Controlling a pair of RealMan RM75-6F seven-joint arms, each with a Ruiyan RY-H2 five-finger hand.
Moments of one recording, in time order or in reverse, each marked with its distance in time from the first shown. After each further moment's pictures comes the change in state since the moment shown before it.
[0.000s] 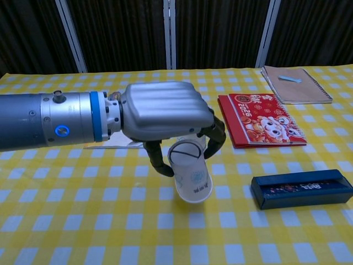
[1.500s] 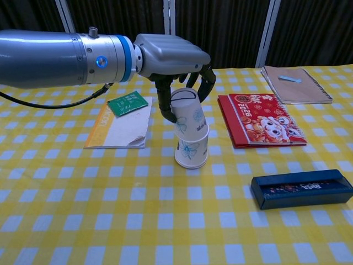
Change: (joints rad) left arm -0.132 0.054 -0.145 -0.025 -0.568 -0.176 0.235; right arm 0.003 -0.005 0.000 0.004 0.003 -0.005 -0.003
